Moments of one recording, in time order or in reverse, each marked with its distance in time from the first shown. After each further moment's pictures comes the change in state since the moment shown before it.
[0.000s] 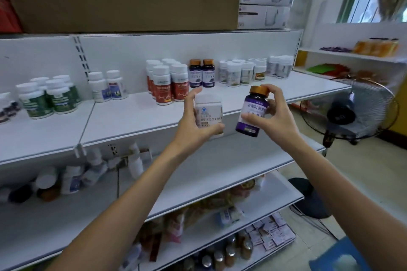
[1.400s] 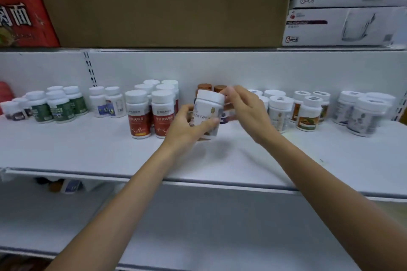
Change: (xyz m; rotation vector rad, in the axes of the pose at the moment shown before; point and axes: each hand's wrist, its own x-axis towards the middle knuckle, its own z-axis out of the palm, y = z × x) left_hand 0.189 -0.052 0.068 0.135 0.526 -0.213; right_hand 0.246 0.085 0.038 0.318 -0.452 -0.156
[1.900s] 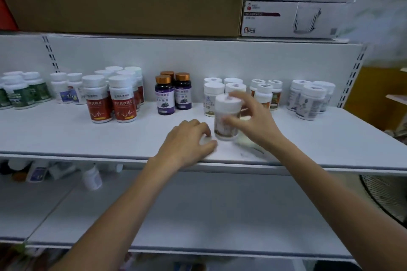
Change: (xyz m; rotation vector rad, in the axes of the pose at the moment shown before) left_hand -0.041 -0.002 0.089 1.062 -0.226 0.175; right_hand -0.063 0.036 -0.108 -0.238 -0.074 0.002
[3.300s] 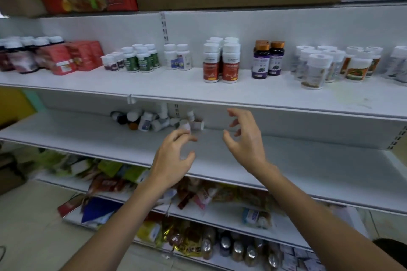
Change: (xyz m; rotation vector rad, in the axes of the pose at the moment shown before) left_hand -0.250 -0.180 -0.054 -0.226 0.235 -0.229; right_hand -0.124 -0.111 0.241 -0.052 0.104 -0.287
